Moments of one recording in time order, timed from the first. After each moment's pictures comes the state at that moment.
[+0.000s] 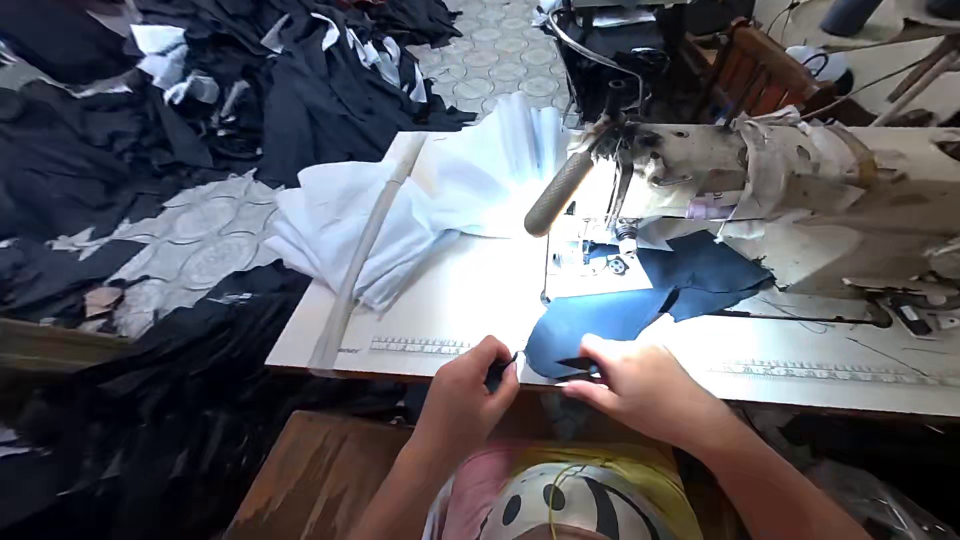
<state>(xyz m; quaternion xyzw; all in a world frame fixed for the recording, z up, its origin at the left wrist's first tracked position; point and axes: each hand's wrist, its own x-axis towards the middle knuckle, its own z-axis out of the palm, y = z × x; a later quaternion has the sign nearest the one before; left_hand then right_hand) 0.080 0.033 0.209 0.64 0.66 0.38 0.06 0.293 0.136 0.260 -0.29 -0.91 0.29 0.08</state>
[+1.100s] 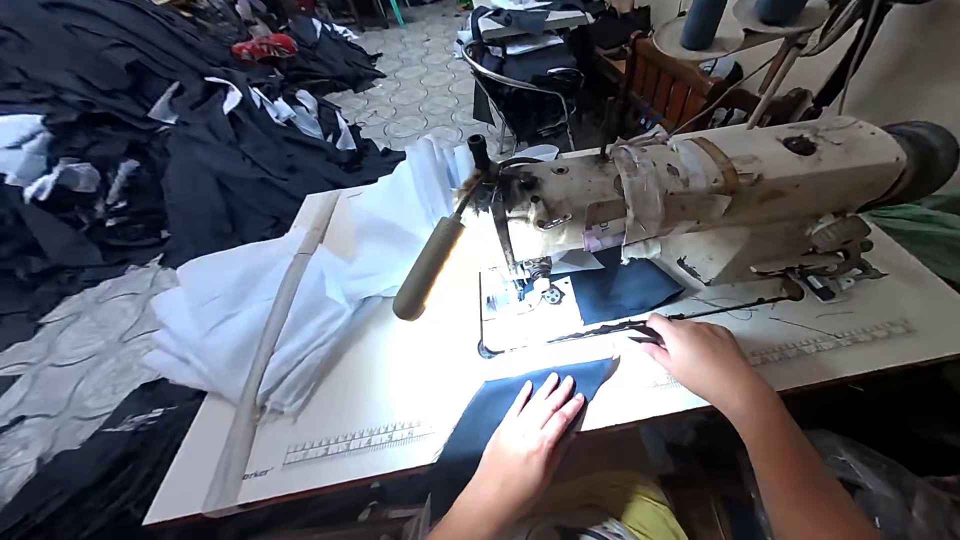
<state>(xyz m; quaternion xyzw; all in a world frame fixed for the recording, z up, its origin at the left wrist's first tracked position) 0.158 0.090 0.136 0.83 0.47 0.29 0.05 0.396 0.203 0.247 -0.59 -0.78 0.19 -0.08</state>
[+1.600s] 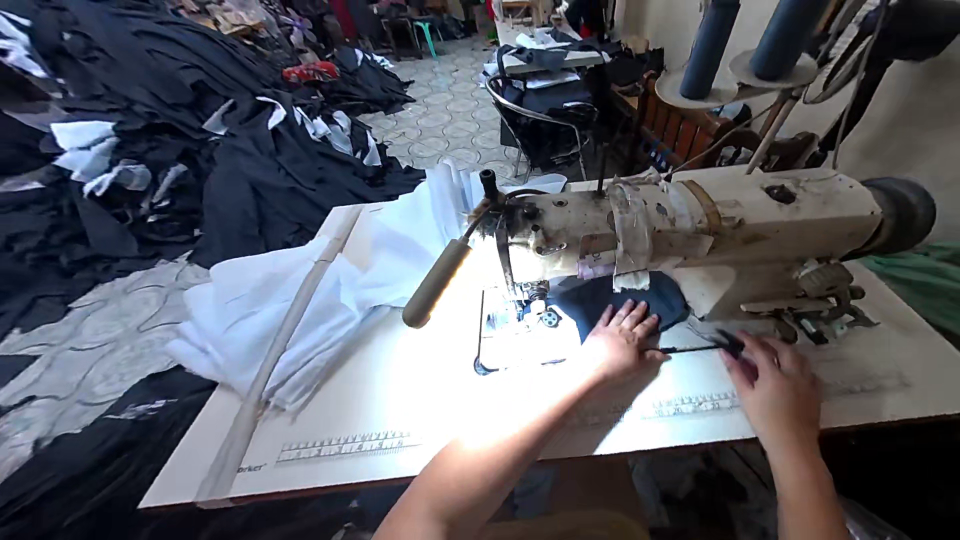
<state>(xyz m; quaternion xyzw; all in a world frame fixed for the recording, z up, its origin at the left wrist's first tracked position) 0.267 0.256 0.194 0.84 0.46 0.08 0.29 0.500 0.206 0.171 -0.66 -0.67 -0.01 0.32</state>
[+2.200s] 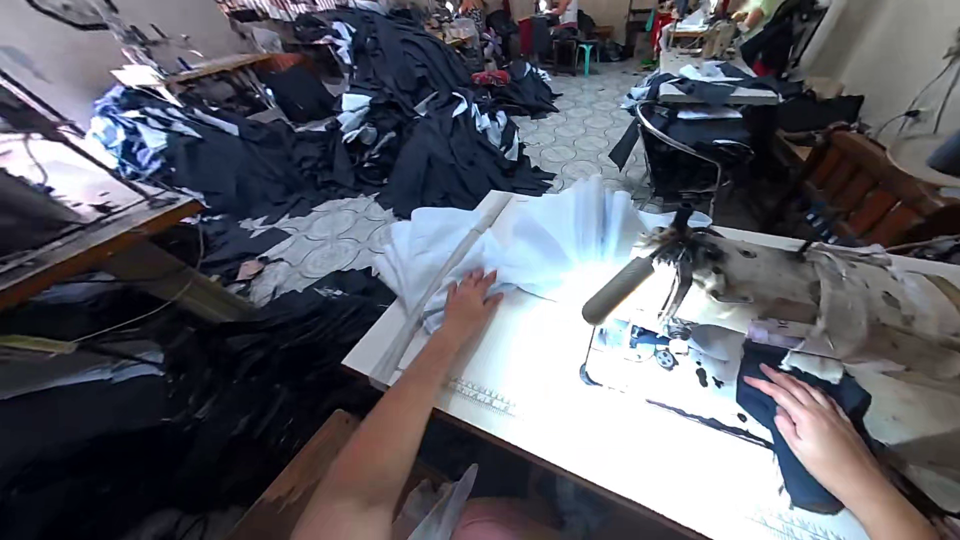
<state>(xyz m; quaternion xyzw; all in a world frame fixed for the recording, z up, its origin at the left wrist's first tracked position) -0.090 0.165 0.185 0.50 0.84 0.20 0.08 0.424 0.296 0.171 -0.38 -0.90 0.08 0.21</state>
